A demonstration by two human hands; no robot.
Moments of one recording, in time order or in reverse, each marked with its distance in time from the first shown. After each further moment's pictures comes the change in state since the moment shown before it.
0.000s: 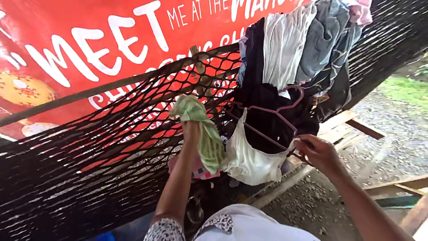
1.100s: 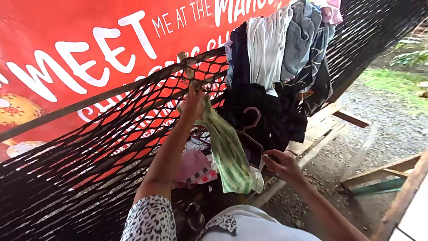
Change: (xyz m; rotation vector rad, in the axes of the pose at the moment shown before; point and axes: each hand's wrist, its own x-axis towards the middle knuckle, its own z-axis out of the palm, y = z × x) left_hand 0.086 0.018 0.071 1.614 -0.649 0.168; right_hand -0.047 -0.013 0.057 0.287 -0.113 0.082
